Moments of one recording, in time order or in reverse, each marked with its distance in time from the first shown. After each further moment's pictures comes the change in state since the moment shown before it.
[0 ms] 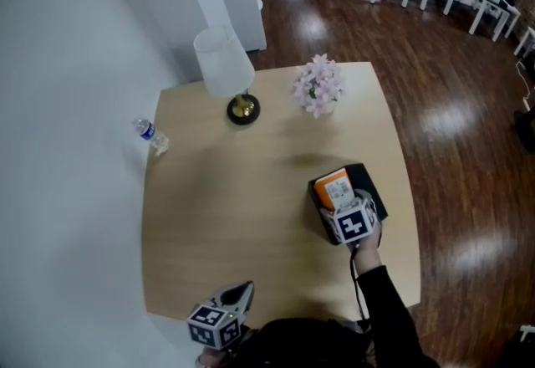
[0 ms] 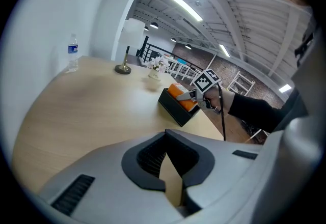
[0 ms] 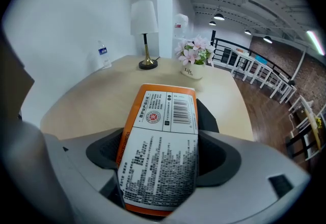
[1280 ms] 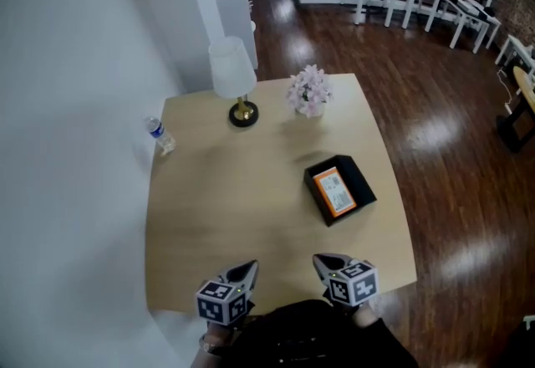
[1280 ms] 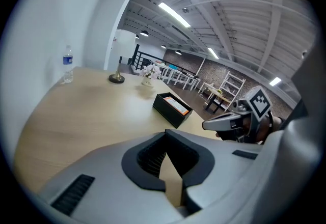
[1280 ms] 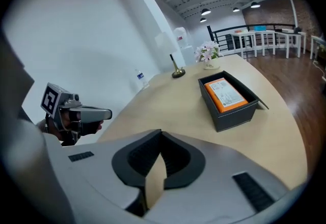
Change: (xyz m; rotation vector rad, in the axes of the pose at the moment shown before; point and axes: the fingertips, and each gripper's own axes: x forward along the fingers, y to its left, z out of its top) left arm -0.029 -0.007 -0.007 0.109 -0.081 -0.048; right arm -0.152 0.177 -0.109 0.240 -0.206 0.352
